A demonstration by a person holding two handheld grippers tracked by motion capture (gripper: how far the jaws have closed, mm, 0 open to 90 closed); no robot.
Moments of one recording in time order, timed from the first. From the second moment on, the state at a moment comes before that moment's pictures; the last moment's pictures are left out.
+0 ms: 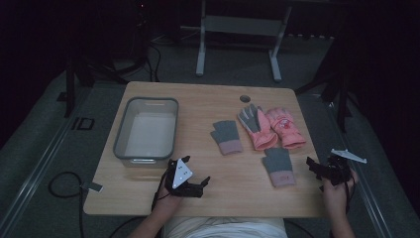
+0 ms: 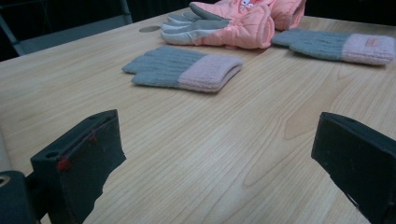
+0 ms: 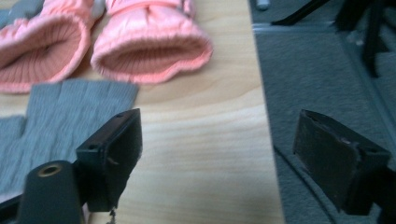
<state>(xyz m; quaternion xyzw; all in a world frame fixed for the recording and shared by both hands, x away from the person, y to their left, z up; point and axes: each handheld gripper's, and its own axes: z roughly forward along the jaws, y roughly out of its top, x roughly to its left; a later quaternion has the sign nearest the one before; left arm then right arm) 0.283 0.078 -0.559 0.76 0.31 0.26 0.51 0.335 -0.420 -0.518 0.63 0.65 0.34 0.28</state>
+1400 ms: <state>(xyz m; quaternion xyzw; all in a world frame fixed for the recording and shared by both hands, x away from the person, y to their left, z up) 0.283 0.080 -0.559 0.76 0.30 0.26 0.52 0.395 -0.308 -0.394 0.45 0.74 0.40 0.30</state>
